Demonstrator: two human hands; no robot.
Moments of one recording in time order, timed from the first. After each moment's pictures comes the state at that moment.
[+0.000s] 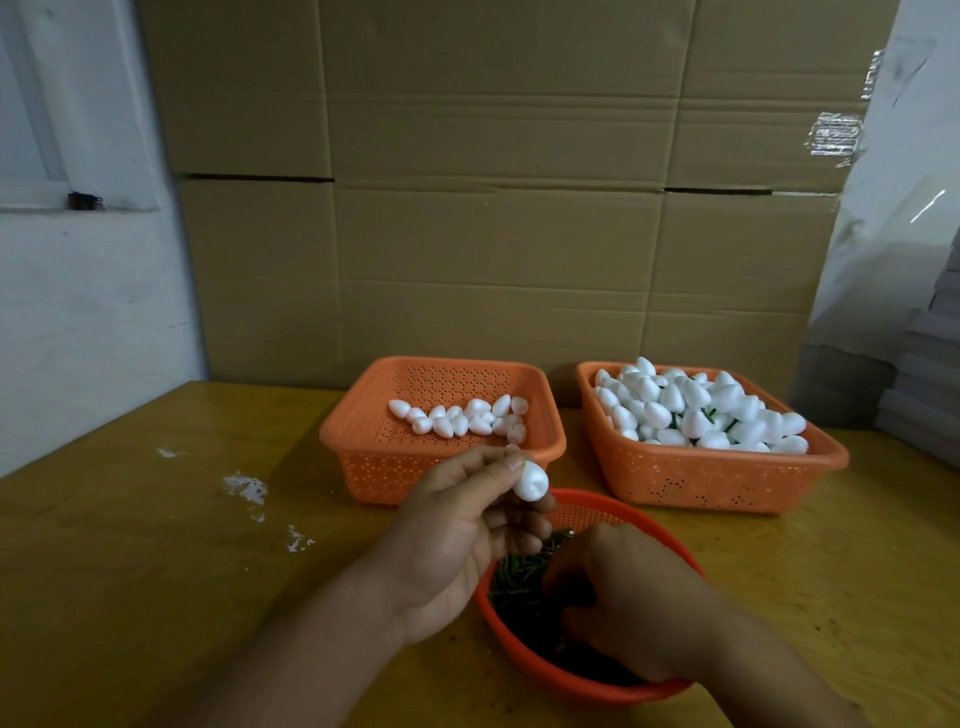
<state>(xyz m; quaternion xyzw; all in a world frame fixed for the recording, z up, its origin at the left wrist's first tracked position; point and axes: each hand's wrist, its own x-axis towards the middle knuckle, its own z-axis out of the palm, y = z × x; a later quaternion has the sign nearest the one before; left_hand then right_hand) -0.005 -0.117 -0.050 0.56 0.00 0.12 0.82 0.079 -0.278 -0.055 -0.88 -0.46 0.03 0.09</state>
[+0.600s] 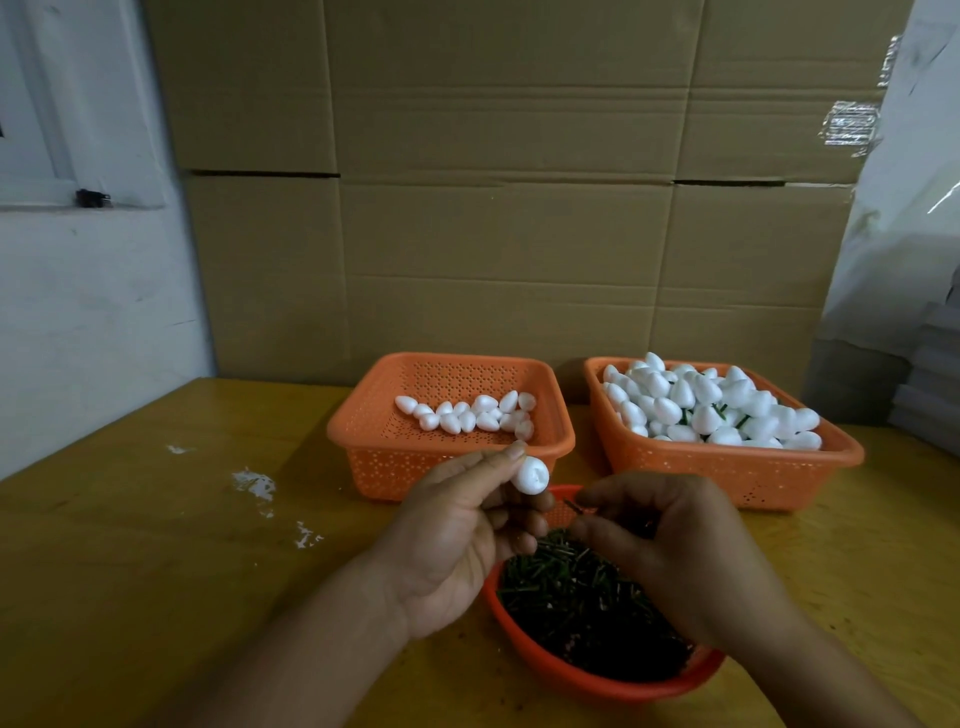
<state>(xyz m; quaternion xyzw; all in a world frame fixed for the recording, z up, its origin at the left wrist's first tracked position) -0.006 -0.113 -0.048 0.54 0.03 0.09 0.84 0.078 -0.292 -0.048 -0.82 -0.37 -0.07 0.43</state>
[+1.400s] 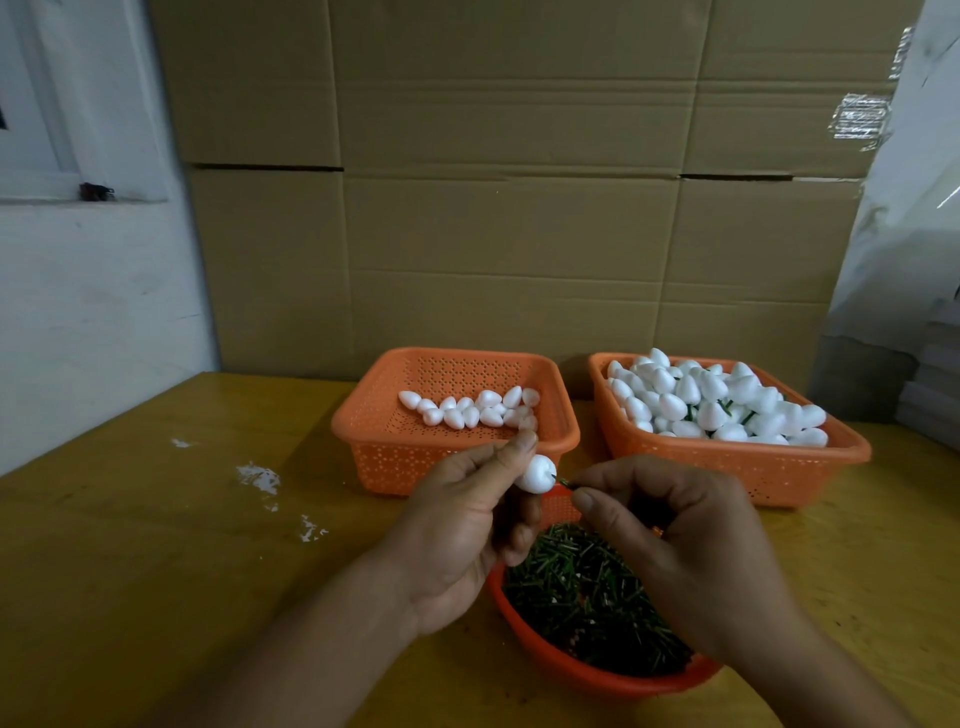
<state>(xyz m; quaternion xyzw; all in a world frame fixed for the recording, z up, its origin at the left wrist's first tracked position) -0.010 -0.117 -0.045 0.59 0.04 0.11 0.80 0.058 -0.288 -0.040 -0.73 -0.43 -0.11 0.52</state>
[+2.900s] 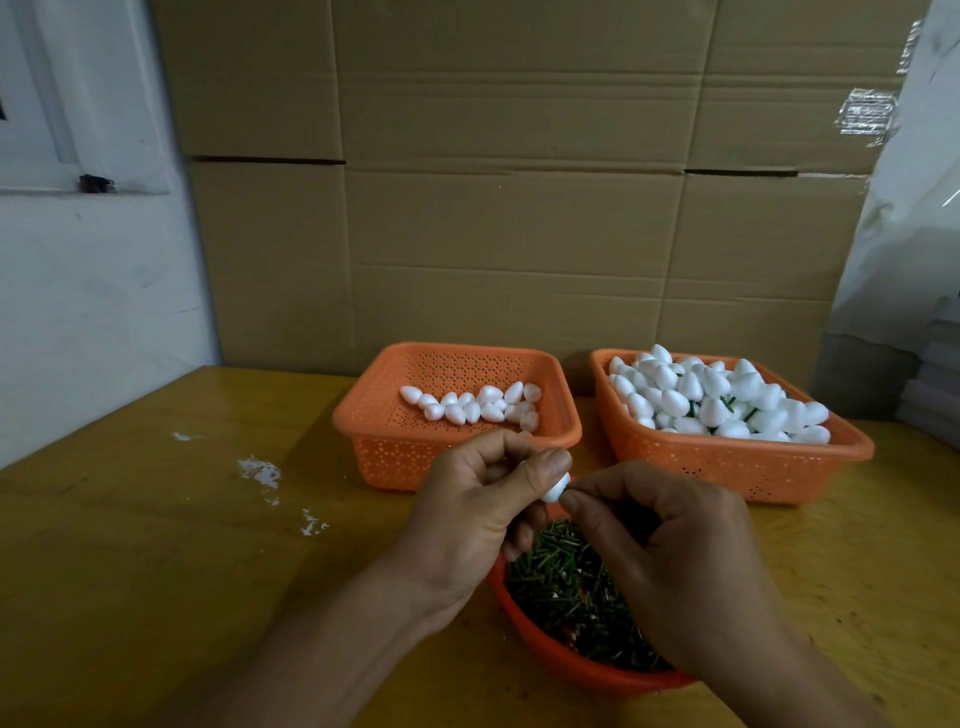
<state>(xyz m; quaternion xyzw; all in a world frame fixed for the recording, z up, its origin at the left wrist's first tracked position) -0.010 -0.119 -0.051 0.67 -0.03 0.20 0.71 0.046 -0.281 -0.045 -0.74 -0.44 -0.21 0.47</state>
